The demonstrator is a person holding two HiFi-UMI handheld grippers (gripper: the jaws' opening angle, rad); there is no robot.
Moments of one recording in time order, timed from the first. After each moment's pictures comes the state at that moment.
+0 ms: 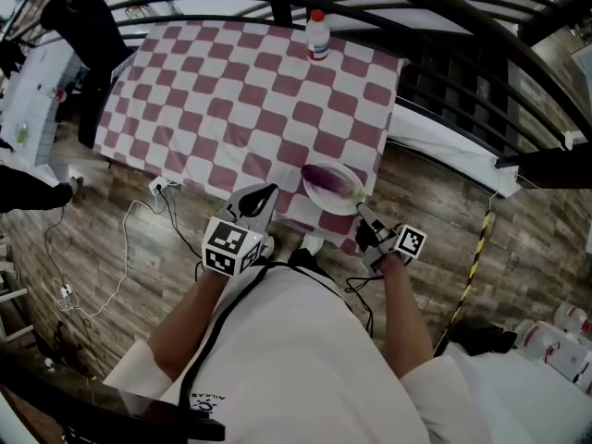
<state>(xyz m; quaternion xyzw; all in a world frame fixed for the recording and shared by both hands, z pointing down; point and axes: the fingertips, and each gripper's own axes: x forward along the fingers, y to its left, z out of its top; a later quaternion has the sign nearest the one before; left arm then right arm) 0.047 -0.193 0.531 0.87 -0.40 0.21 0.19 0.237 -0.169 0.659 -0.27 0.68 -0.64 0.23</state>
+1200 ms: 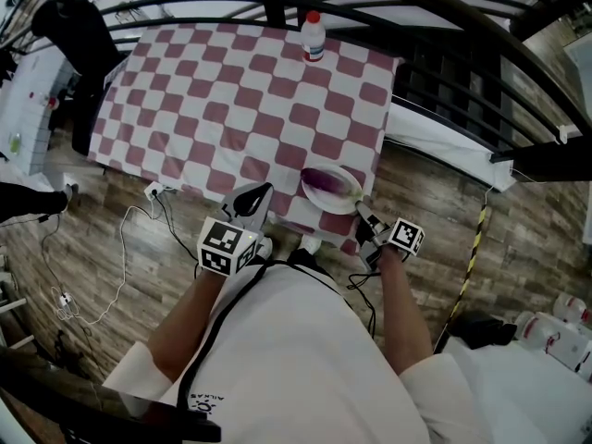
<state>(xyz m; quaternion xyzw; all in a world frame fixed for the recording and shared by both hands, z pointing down) 0.032 -0.205 0.530 0.87 -0.40 0.20 0.19 0.244 -0.174 0.701 -0.36 0.65 -0.65 0.15</state>
